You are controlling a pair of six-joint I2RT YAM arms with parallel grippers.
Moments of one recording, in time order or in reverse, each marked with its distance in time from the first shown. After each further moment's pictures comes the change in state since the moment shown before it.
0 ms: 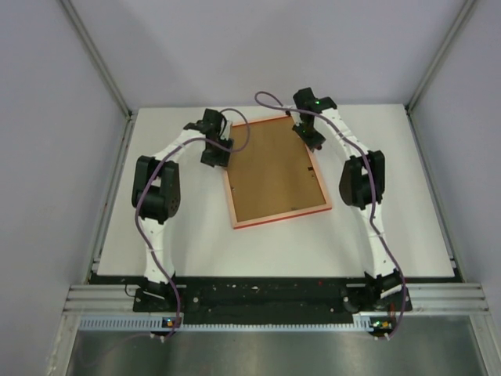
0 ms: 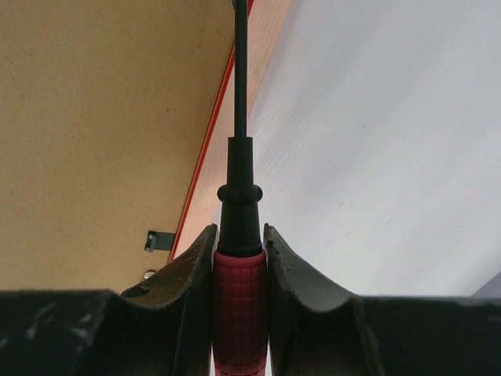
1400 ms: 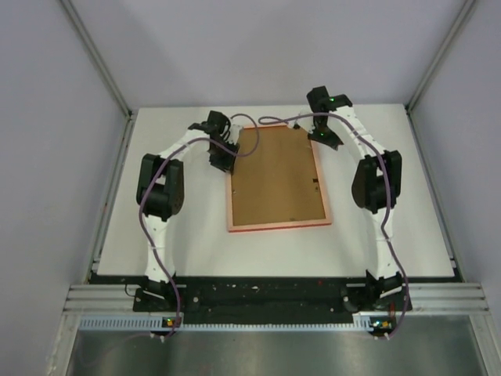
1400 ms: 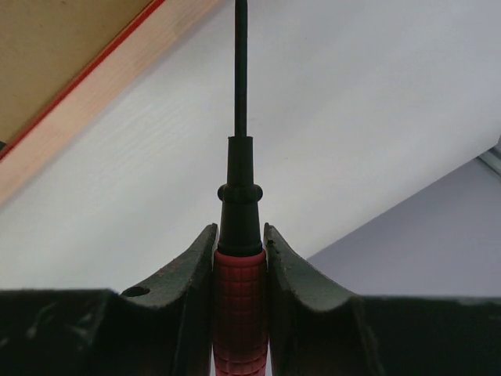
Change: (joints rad) left arm -0.012 0.051 0.034 -0.033 0.193 0.143; right arm -0.050 -0.154 -0.154 -0.042 0.073 -0.490
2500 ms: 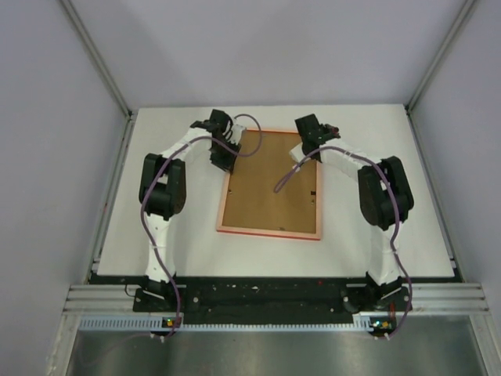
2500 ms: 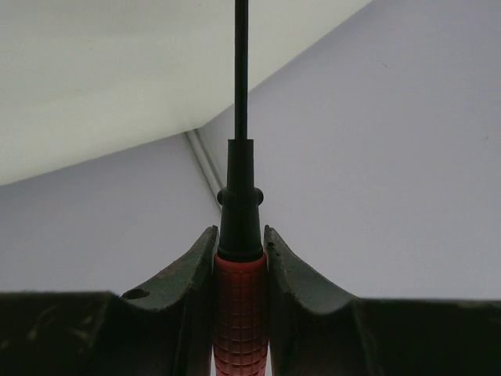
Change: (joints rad) left arm -0.014 0.031 0.066 -0.062 -0.012 0.078; right arm 0.108 -0.252 -0.656 0.731 0.393 -1.141
